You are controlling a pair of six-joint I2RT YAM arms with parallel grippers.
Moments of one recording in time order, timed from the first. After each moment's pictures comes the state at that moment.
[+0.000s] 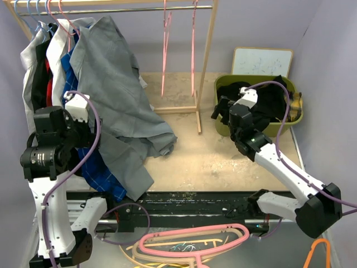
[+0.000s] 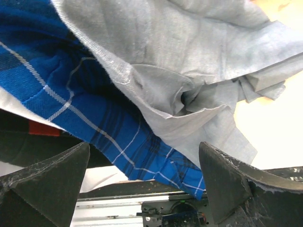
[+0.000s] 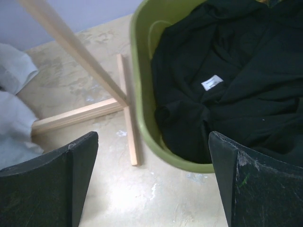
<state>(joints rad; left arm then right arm) 0.10 0.88 1.46 -1.24 0.05 0.22 0.55 1.10 0.87 -0.09 0.58 0.45</state>
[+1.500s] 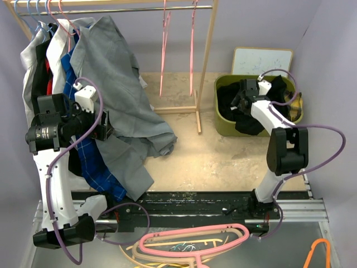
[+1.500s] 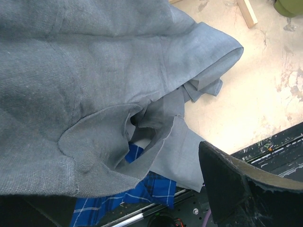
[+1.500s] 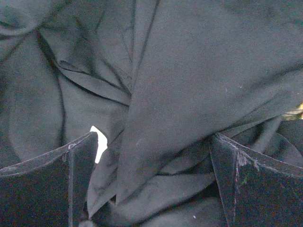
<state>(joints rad) 0.21 1.03 1.45 -1.20 0.50 0.30 0.11 1.75 1.31 -0.45 0.50 0.63</state>
